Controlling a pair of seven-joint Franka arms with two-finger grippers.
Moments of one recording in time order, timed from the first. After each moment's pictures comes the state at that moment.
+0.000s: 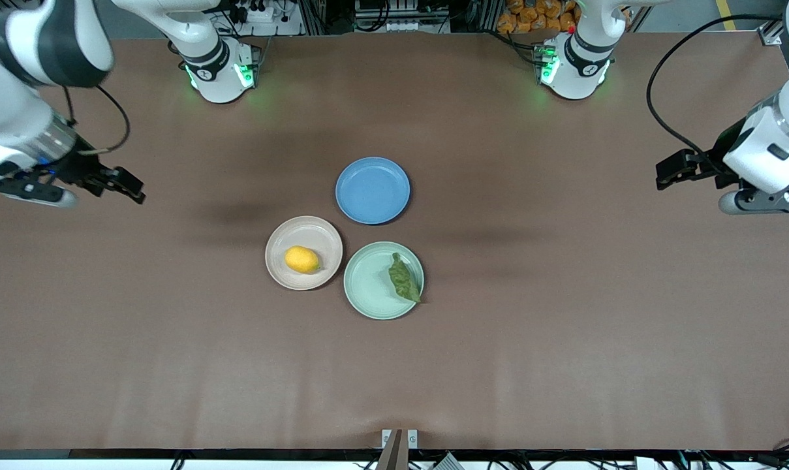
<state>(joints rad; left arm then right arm) -0.05 0.11 -0.09 -1.47 0.02 1.49 -0.14 0.01 -0.19 -0.05 -2.18 0.03 2.06 0.17</state>
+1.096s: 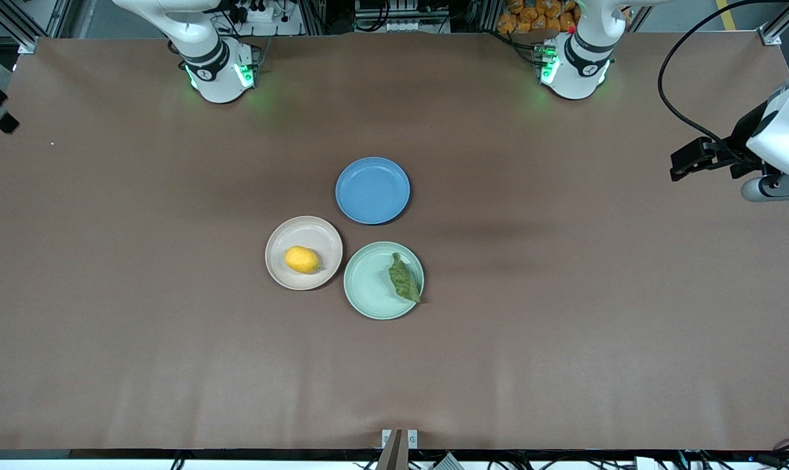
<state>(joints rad) -0.04 0.08 -0.07 -1.46 0.02 1.47 -0.14 -0.02 -0.19 -0.05 -1.56 0.02 1.56 0.17</state>
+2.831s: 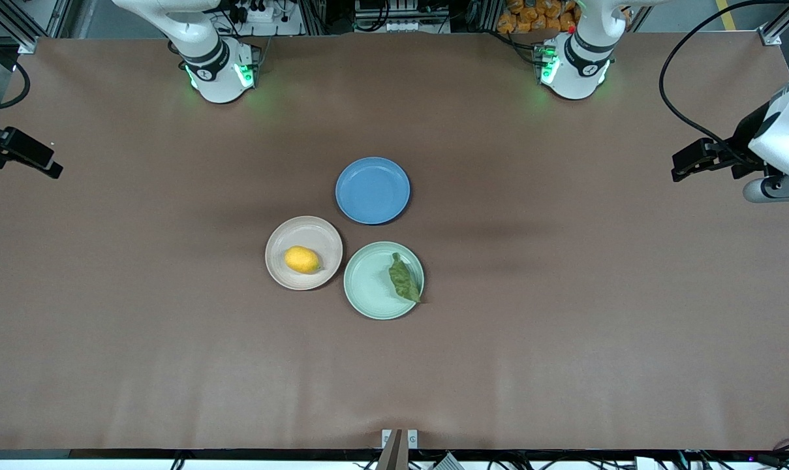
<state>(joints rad) -0.04 0.08 -0.07 -1.46 0.02 1.47 -0.14 -0.01 0.00 -0.04 -1.49 0.02 1.51 0.17</state>
